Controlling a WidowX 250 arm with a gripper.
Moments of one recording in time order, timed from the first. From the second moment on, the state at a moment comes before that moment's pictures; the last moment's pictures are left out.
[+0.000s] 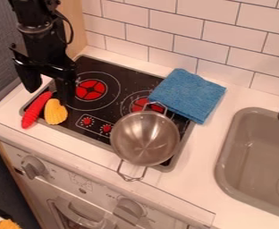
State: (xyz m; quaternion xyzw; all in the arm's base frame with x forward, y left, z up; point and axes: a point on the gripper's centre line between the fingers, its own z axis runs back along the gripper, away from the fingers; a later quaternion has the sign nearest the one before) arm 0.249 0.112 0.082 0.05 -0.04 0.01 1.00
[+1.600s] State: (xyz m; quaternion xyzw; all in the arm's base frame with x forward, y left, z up) arm 0.407 -0.038 0.012 0.05 -0.03 -0.03 1.00
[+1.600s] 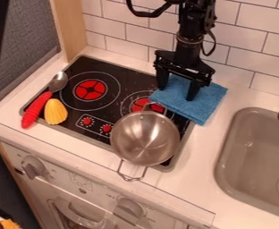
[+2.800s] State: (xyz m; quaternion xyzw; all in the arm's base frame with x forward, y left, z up) arm 0.393 0.146 0.015 0.08 -0.02 0.03 1.00
